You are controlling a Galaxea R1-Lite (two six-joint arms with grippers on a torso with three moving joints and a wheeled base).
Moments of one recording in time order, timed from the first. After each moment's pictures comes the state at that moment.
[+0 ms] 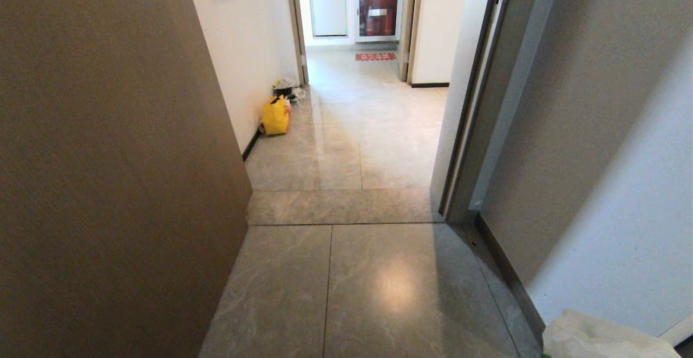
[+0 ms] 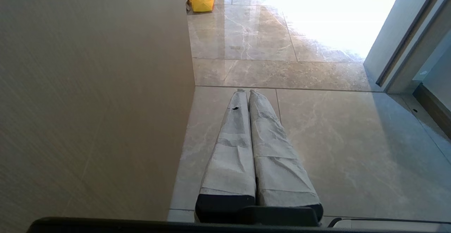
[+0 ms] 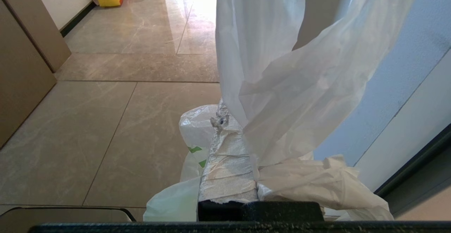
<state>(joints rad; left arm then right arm) 0.00 0.00 0.00 0.01 0.00 0.00 -0.01 0.00 0.00 0.01 0.01 -0.05</state>
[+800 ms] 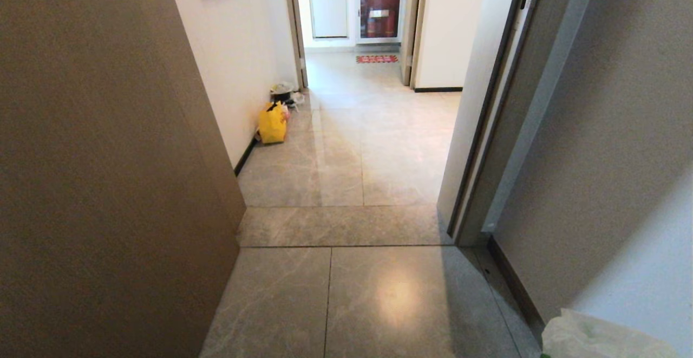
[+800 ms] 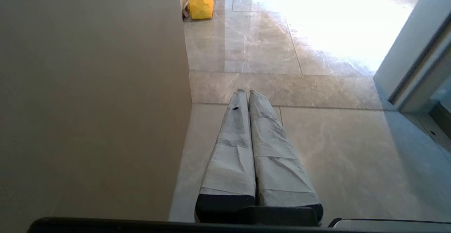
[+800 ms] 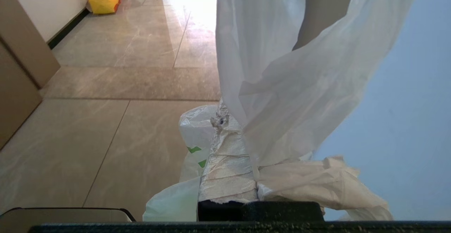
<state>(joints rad) 0.00 0.00 0.00 0.00 0.00 0.00 -0.01 0.00 0.00 0.01 0.01 -0.05</state>
